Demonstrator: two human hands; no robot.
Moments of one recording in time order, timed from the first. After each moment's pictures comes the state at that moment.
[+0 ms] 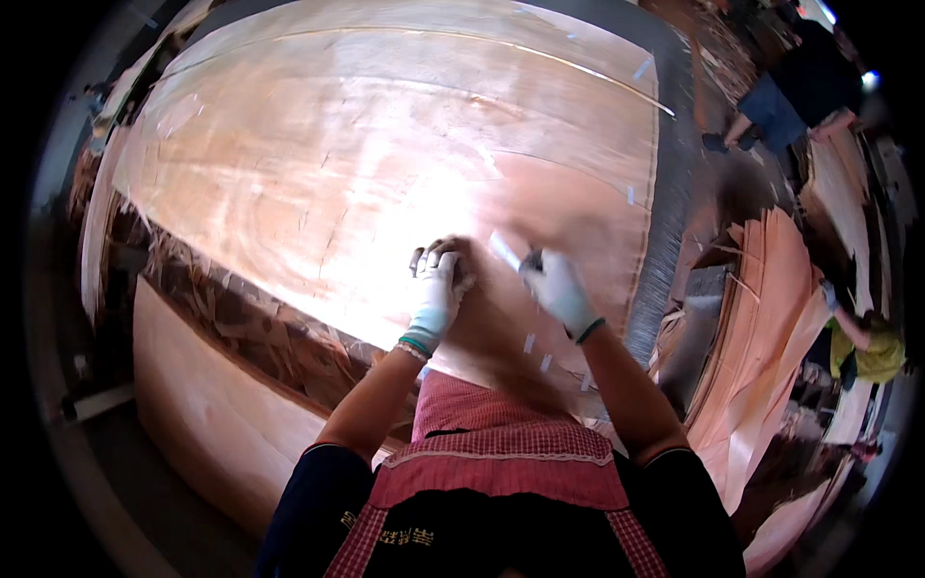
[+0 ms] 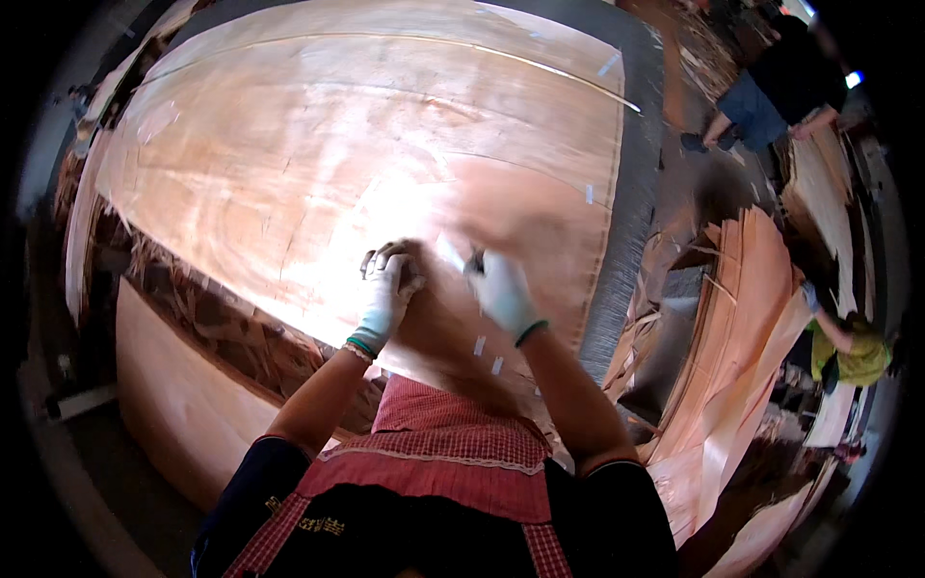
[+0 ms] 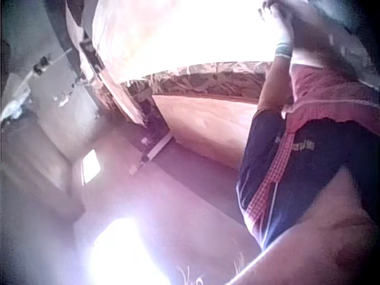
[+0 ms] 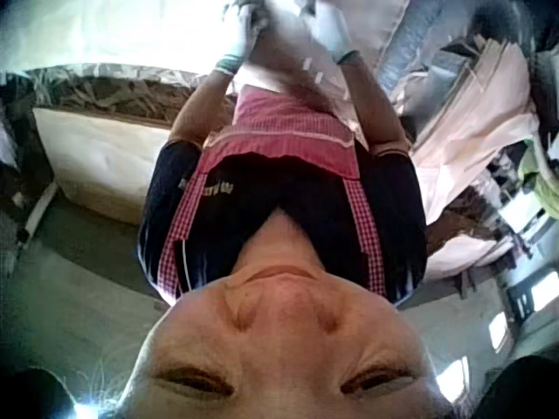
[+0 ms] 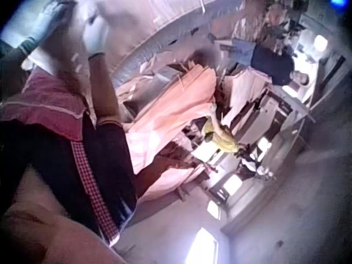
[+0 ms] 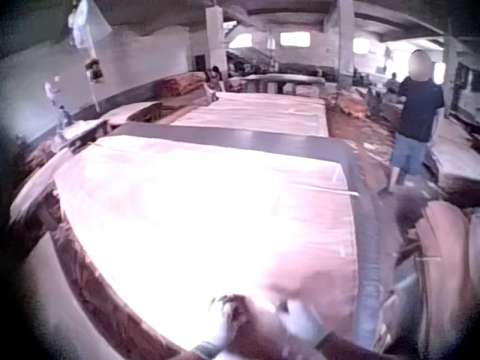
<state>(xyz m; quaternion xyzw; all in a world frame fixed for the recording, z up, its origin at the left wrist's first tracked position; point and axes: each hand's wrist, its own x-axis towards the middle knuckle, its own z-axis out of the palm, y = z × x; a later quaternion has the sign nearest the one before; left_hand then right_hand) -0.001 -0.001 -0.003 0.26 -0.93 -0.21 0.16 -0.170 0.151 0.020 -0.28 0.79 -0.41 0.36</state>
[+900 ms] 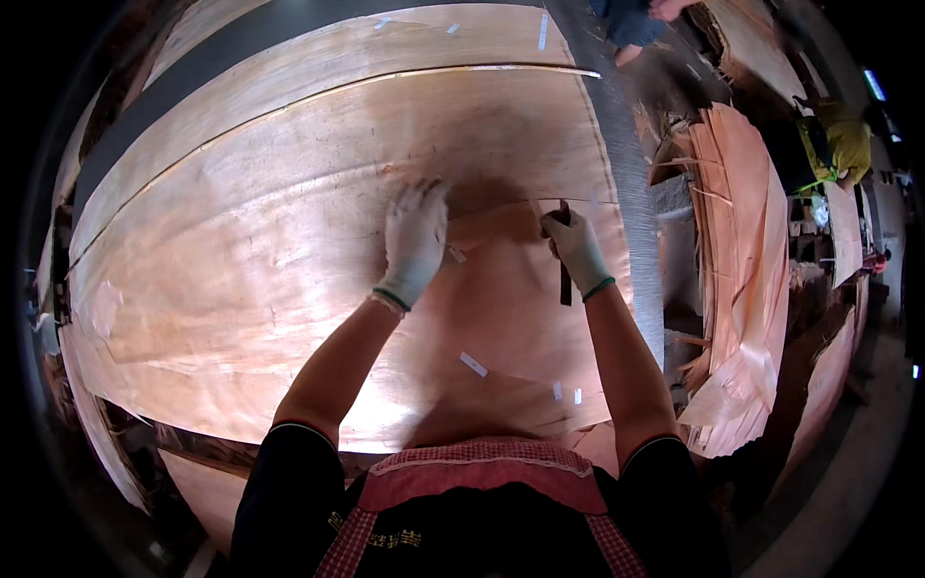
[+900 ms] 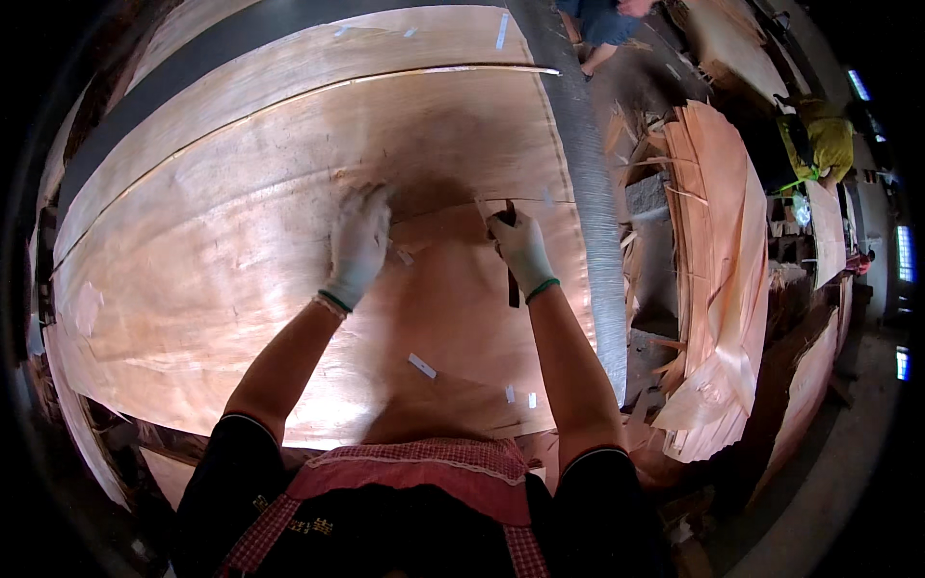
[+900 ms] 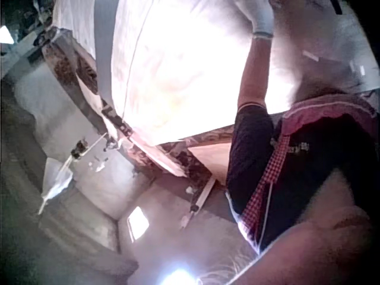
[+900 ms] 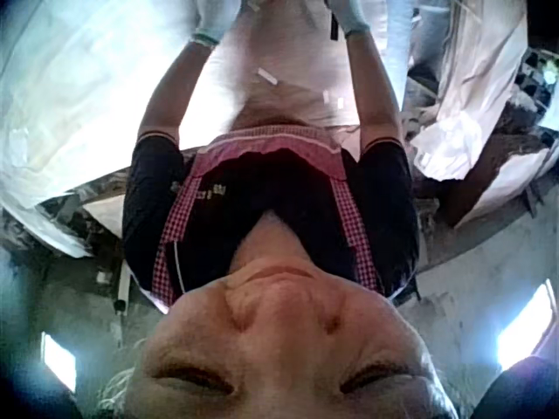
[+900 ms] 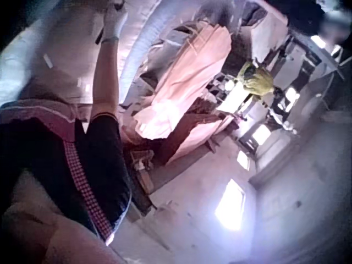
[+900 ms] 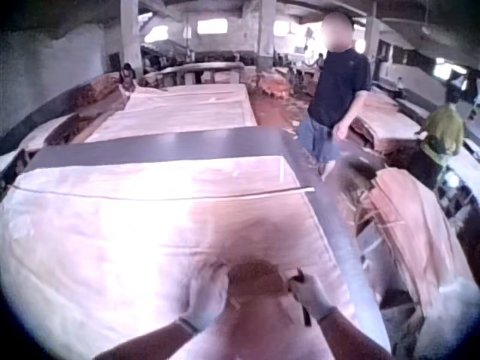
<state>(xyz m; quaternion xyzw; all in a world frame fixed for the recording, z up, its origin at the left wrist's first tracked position) -0.226 -0.147 0.037 0.02 -0.94 -0.26 0.20 -0.302 0.098 0.024 0.07 0.79 -0.57 0.23</state>
